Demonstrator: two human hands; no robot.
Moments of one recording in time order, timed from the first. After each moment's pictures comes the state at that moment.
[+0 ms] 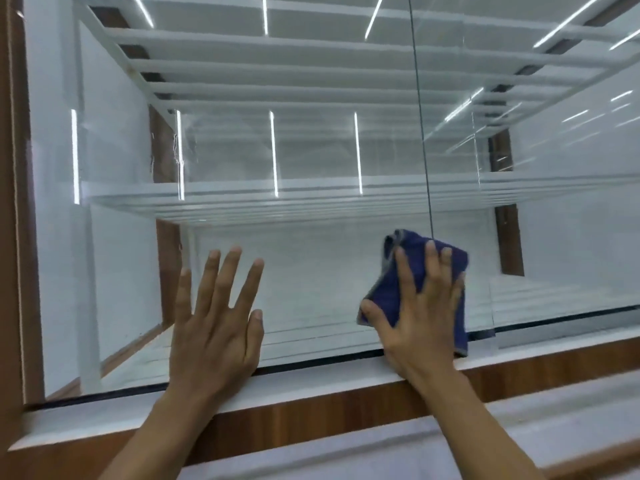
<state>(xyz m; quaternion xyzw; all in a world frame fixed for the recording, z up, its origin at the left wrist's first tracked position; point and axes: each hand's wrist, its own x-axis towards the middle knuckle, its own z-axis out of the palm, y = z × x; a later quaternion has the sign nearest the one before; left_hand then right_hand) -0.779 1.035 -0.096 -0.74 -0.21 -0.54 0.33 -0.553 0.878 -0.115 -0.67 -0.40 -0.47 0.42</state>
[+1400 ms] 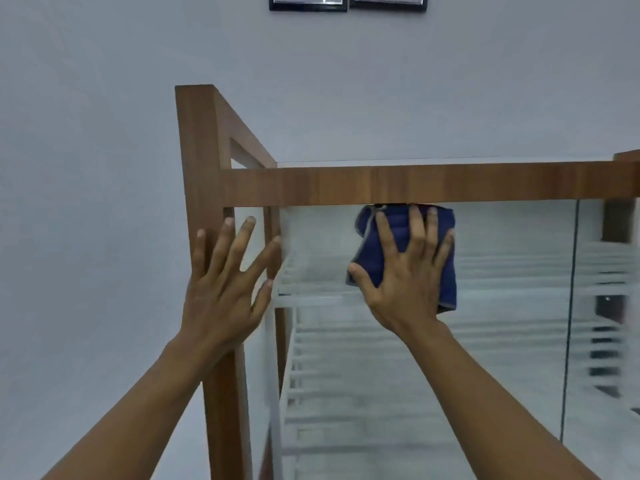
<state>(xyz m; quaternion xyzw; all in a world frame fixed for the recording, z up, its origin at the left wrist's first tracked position) -0.969 1.125 0.389 -0.76 -0.28 -0.45 0.39 -0.731 0.997 0.394 -0.66 -0.43 -0.49 0.37</state>
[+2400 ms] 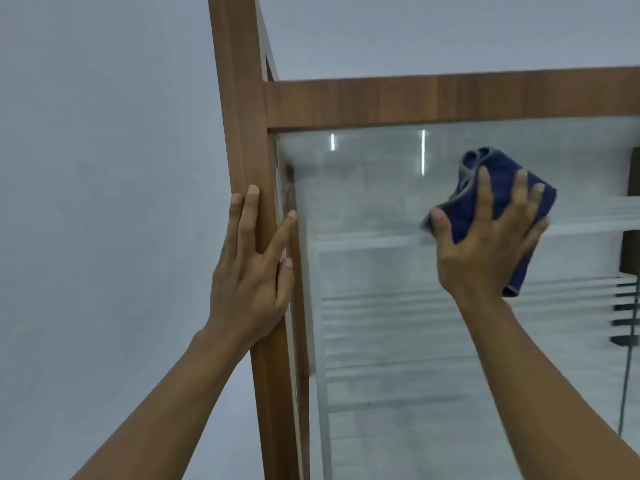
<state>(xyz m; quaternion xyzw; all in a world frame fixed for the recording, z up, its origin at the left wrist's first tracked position) -0.994 1.150 0.323 -0.78 -0.19 -0.56 0.20 -0.737 1.010 0.341 -0.69 -0.27 -0.46 0.49</state>
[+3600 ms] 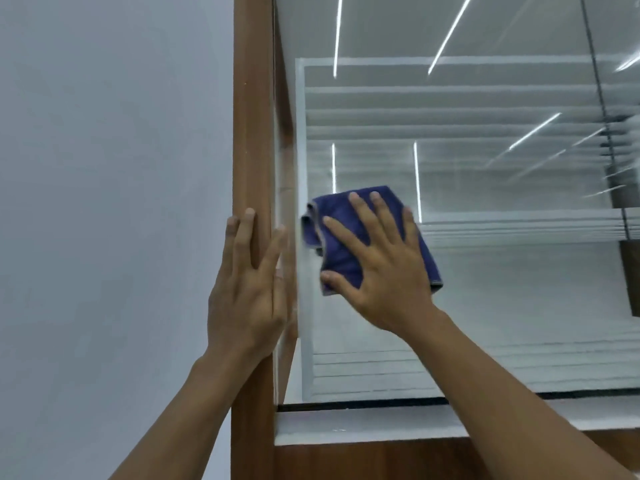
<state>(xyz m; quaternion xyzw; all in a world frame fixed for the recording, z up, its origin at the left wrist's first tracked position) -0.973 1.133 -0.020 -0.72 -0.19 -0.64 0.17 -0.784 1.045 0.009 -0.56 -0.50 -0.59 0.29</state>
